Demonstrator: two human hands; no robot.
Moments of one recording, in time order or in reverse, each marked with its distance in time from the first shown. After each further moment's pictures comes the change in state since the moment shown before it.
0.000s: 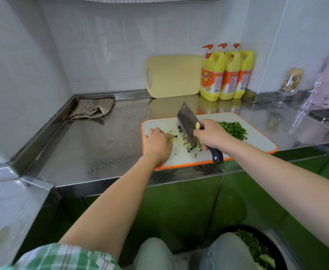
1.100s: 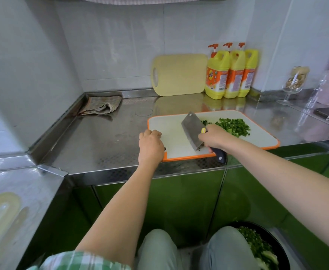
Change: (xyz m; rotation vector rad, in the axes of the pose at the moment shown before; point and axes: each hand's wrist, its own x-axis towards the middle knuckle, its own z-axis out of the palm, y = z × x) left_hand -0.031 -0.029 0.011 -0.295 0.255 -0.151; right_hand -0.014 0.008 0.009 -0.035 -0.086 0.096
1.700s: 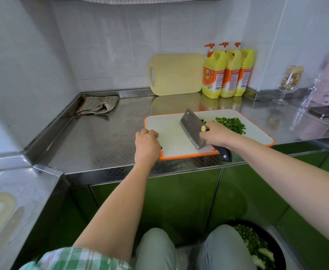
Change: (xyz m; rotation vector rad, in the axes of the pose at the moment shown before) left_hand 0.001 -0.001 0.000 0.027 -0.017 0.005; right_hand -0.006 0.010 -0.015 -0.009 -0.016 -0.057
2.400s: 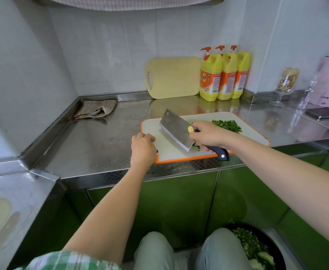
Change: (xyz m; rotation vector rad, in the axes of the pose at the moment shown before) left_hand -0.004 0.005 -0.004 -0.026 -0.012 -0.021; right_hand -0.005 -0.011 -0.010 -0.013 -0.137 -0.129
